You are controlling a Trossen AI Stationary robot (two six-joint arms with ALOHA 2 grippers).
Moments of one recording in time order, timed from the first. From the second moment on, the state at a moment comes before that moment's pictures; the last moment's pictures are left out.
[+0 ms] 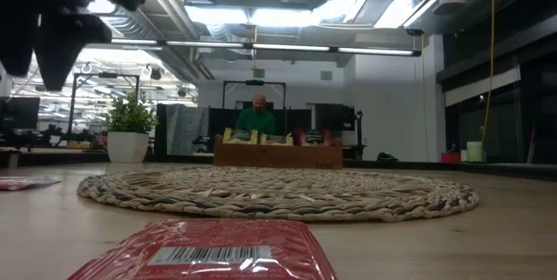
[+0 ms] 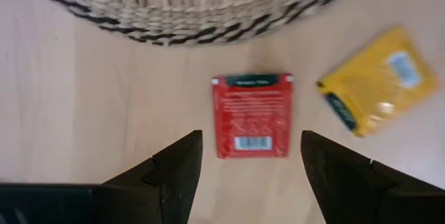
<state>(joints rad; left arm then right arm) -0.47 1.45 1.04 -1.05 -0.04 -0.71 -0.08 1.64 1.96 -1.10 -0.39 0.10</state>
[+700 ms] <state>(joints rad) -0.52 1.66 1.04 -0.95 -0.15 -0.74 -0.08 1.64 1.96 -1.16 -0.39 0.10</state>
